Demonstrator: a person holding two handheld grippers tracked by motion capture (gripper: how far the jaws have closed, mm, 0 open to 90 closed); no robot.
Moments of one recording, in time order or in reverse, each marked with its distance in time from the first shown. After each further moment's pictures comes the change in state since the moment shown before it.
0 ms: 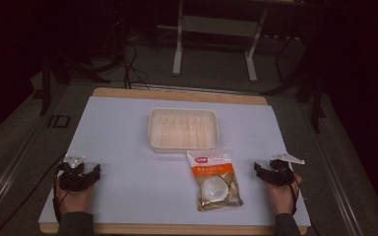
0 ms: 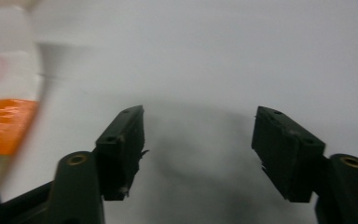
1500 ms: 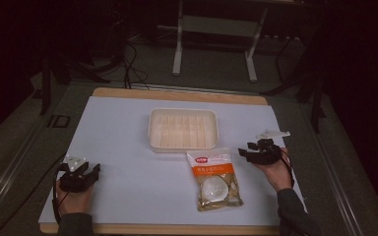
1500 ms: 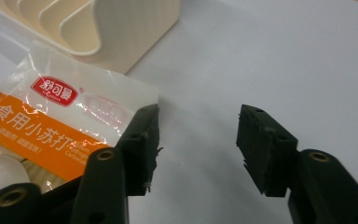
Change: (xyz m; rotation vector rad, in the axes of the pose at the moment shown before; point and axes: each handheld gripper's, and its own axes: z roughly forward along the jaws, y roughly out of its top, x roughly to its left) left arm -0.001 -0.002 -0.003 -0.042 -0.037 0.028; right arm 0.031 0.074 0.012 0.051 0.302 -0.275
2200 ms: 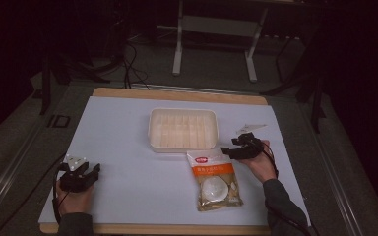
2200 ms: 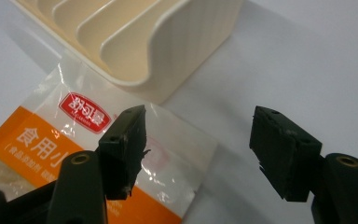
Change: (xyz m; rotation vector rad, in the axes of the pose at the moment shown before) left arm 0.000 0.001 0.001 0.011 0.002 -0.001; right arm 0.023 0.028 0.038 0.051 0.083 -0.082
